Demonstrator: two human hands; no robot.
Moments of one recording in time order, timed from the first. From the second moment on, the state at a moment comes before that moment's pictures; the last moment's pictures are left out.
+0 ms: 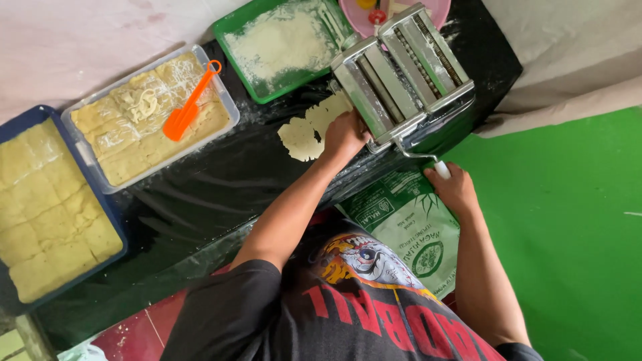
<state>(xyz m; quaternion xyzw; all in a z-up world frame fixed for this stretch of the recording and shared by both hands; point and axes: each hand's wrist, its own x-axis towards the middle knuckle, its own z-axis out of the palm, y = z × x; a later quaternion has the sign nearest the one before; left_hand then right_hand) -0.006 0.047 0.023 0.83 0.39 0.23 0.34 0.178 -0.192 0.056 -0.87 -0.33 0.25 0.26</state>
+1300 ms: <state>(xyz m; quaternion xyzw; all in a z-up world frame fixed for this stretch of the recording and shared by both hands) -0.021 0.055 0.033 0.88 0.26 0.36 0.17 0.184 -0.229 0.032 -0.86 -0.32 0.27 0.31</state>
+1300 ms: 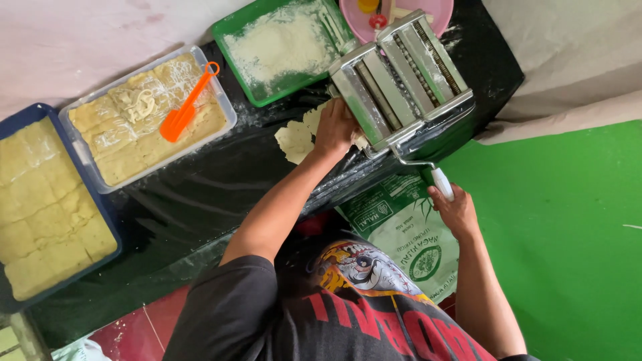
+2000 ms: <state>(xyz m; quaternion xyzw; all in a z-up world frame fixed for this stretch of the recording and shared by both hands) -0.157 0.059 0.021 0.71 0.35 0.38 0.48 0.088 -0.211 0.078 -0.91 -0.35 -0.08 0.21</state>
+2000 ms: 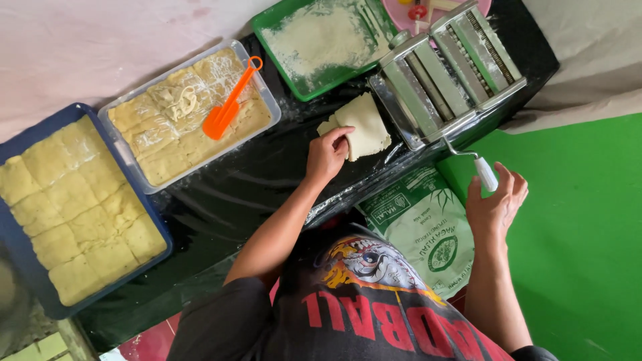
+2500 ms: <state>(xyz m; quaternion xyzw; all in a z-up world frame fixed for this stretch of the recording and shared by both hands) -0.234 0.040 0.030 0.66 0.42 0.41 0.47 -0.018 -0.113 0.102 -0.76 -0.56 0.06 0.31</state>
